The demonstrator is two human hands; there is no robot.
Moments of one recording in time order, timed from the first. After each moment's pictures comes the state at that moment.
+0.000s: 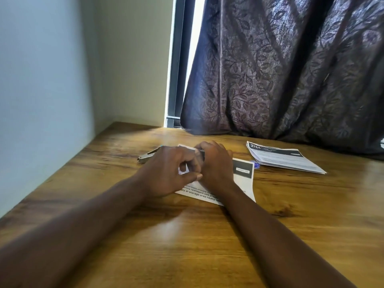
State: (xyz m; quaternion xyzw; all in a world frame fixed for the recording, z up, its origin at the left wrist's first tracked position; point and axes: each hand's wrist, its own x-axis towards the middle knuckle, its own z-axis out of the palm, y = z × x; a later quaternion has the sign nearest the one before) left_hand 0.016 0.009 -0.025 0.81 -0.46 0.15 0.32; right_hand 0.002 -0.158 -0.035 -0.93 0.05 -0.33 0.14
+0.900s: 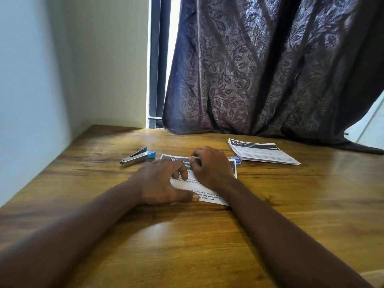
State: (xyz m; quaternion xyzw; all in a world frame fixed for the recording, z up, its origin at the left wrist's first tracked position) left_hand 0.013 -0.005 -0.025 0.89 -0.42 0.01 0.17; right_hand -0.012 -0.191 -0.033 -0.97 0.05 -0.24 0.09
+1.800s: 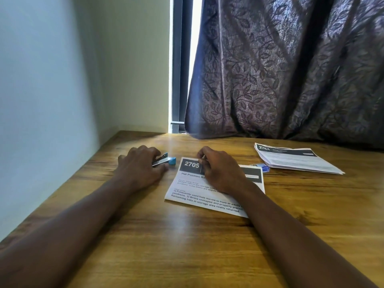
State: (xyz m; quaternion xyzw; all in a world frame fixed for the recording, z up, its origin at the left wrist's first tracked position) left_hand 0.076 0.044 -0.030 0.96 -0.17 0.14 0.17; right_hand 0.016 -0.183 -0.033 -0.96 -0.06 -0.22 0.17
